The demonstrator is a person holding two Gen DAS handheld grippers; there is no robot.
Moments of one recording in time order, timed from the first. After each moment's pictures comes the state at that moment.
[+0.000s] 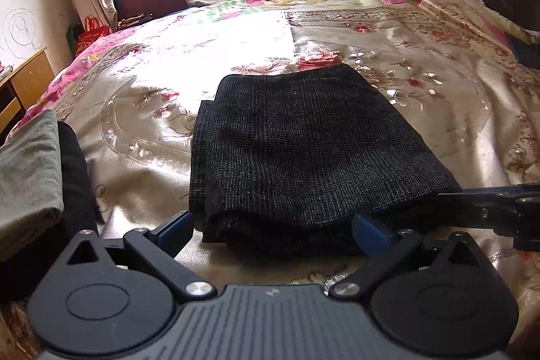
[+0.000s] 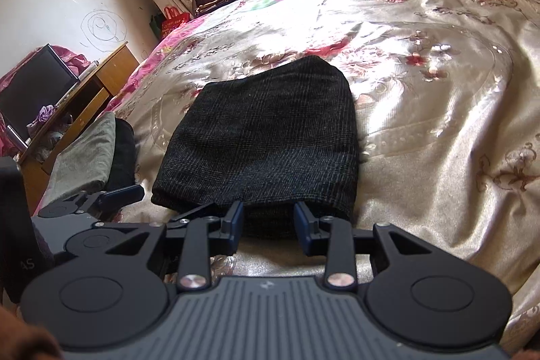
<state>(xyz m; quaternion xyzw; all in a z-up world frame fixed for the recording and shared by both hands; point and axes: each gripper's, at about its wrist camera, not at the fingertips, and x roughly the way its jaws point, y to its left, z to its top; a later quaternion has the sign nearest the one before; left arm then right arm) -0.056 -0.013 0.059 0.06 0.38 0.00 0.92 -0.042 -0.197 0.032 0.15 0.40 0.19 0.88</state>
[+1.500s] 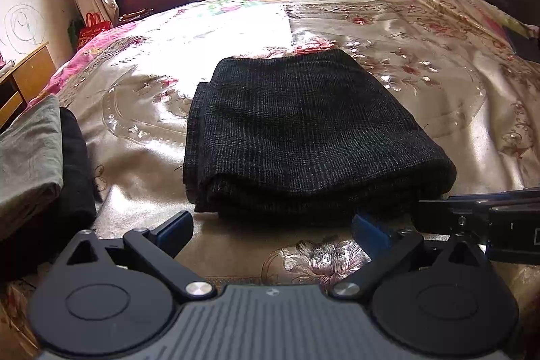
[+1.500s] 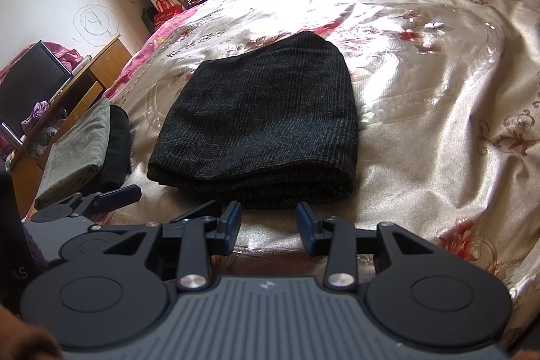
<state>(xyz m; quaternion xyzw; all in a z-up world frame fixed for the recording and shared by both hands) -0.077 -0.020 0.050 0.06 0.38 0.00 0.92 -0.054 -0.190 0.020 0.16 0.42 0.18 0.88</state>
